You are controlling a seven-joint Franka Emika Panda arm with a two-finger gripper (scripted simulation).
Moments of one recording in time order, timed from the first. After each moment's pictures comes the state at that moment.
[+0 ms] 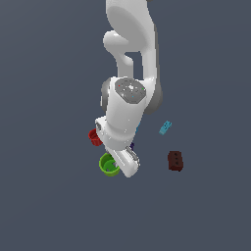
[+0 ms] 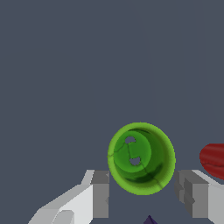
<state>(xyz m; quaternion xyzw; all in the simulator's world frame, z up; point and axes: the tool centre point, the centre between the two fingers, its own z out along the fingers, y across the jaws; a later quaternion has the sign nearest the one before) 0.103 -0.047 0.167 0.89 -0.45 0.09 0.07</state>
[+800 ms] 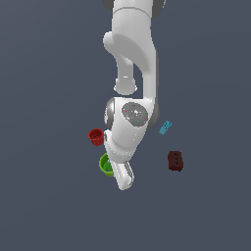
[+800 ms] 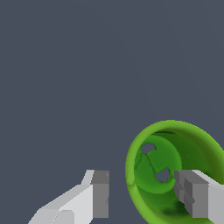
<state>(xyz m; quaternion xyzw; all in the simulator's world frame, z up) 0.121 -0.049 0.111 0.82 -0.55 0.12 0.08</state>
